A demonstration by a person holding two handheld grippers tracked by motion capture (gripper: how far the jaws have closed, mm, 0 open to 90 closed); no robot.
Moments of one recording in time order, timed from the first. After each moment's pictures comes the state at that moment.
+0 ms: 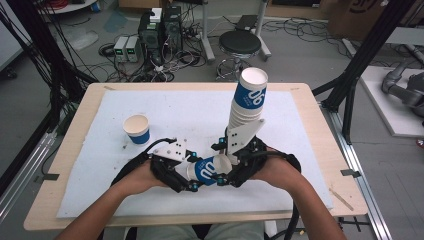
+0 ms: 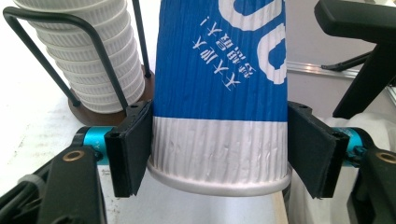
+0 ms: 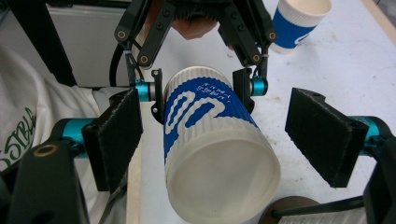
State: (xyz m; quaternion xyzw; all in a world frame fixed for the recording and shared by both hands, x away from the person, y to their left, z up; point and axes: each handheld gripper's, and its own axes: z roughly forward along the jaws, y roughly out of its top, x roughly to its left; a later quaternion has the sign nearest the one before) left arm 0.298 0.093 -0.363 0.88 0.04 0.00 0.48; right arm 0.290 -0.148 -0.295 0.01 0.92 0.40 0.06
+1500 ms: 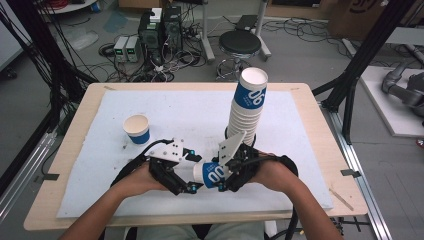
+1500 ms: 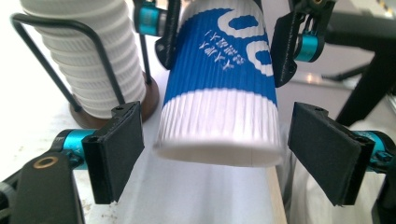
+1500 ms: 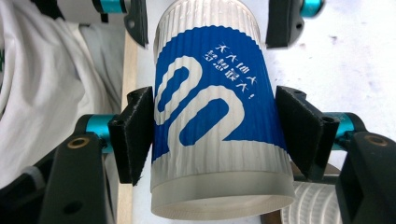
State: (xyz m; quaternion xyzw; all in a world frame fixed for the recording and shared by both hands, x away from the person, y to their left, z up) left arm 0.295 0.102 -0.367 0.85 0.05 0.01 0.52; right arm 0.292 -0.140 -0.326 -0.01 0.95 0.30 0.06
